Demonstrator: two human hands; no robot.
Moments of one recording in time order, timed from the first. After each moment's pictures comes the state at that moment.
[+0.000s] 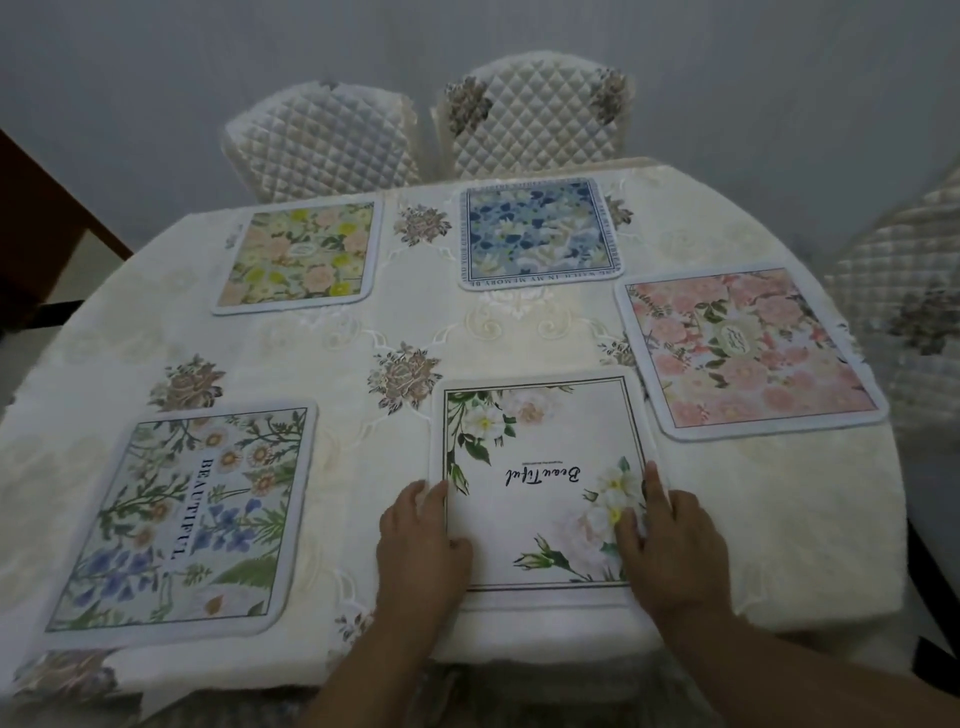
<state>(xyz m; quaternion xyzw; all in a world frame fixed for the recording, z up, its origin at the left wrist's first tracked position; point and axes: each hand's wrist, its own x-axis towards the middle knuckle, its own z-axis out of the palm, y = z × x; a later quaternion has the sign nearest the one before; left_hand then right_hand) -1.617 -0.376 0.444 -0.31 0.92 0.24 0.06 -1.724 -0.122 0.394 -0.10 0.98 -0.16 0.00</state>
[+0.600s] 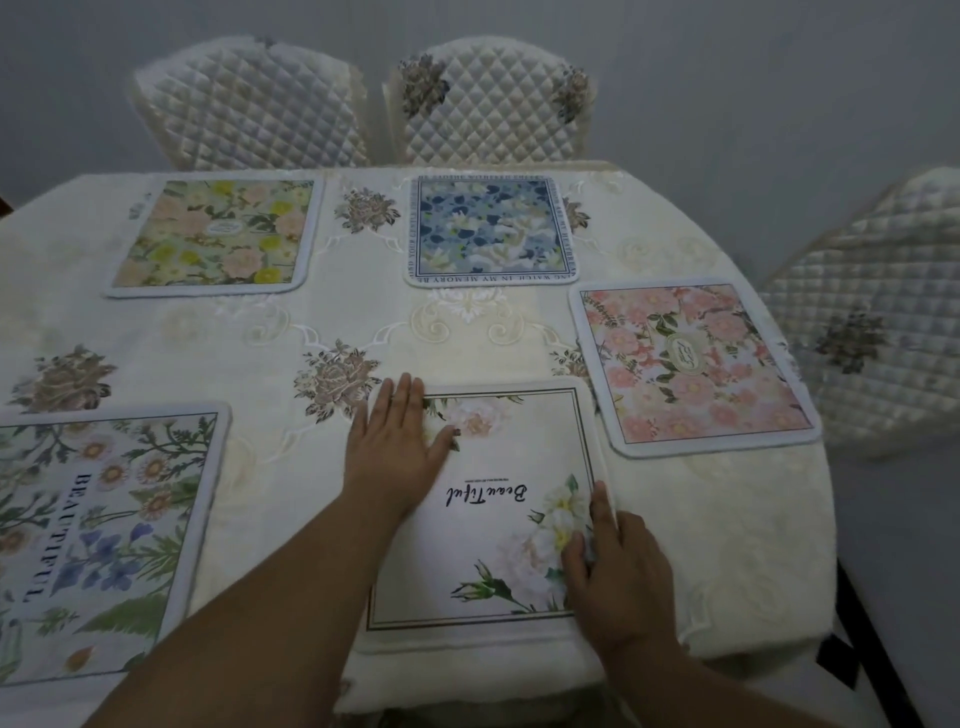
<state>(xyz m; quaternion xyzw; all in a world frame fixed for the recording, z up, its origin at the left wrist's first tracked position) -1.758 -0.417 0.393 -0.17 0.98 0.10 0.05 -1.724 -0.121 0.398 -0.10 0.98 -0.16 0.00</state>
